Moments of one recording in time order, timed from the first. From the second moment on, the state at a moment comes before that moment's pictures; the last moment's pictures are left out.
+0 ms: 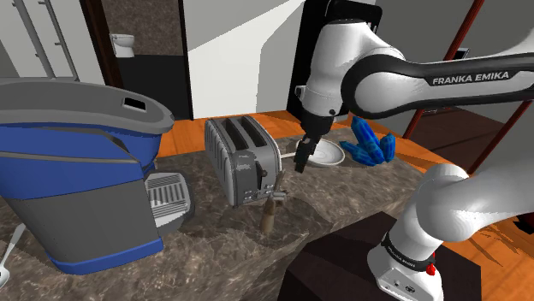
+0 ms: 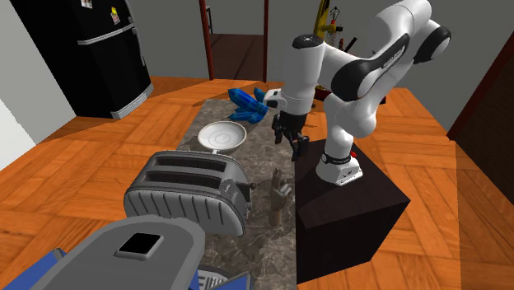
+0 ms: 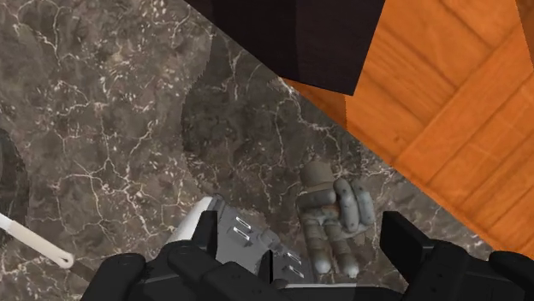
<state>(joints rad) 0.06 -0.70 0.35 -2.52 0.17 1.88 0.05</state>
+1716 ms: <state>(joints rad) 0.06 -0.49 0.54 -2.62 0.15 2.18 0.18</state>
